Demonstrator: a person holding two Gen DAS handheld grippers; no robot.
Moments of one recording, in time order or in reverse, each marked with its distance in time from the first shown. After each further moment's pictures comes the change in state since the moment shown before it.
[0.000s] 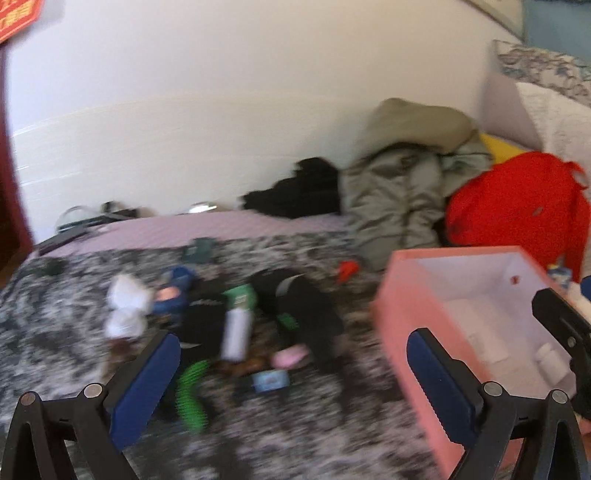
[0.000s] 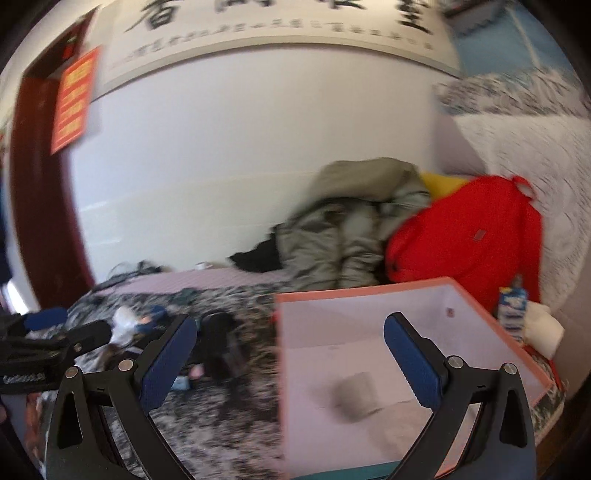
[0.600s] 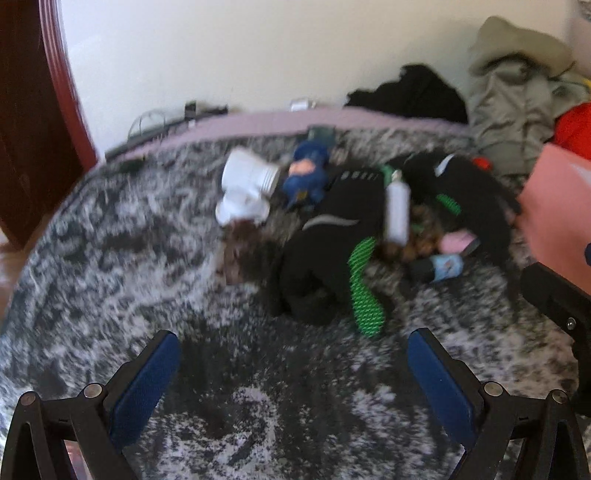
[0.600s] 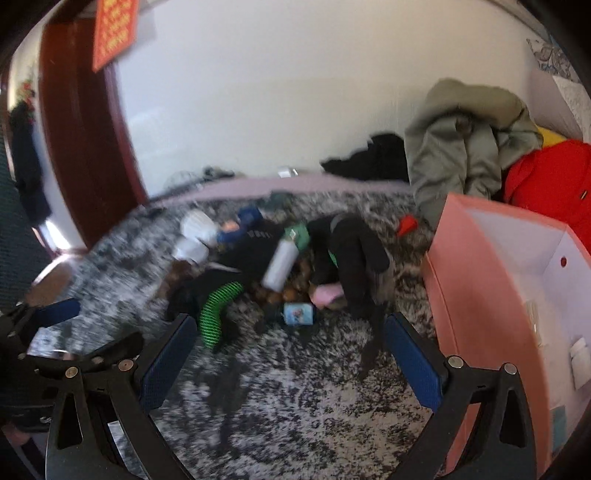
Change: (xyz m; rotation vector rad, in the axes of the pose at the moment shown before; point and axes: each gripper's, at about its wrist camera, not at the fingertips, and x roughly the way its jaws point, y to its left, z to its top) left arm 0.064 0.112 -0.077 -0.037 0.257 0.190; right arm 0.105 0.149 -0.067 -0.060 0.337 0.178
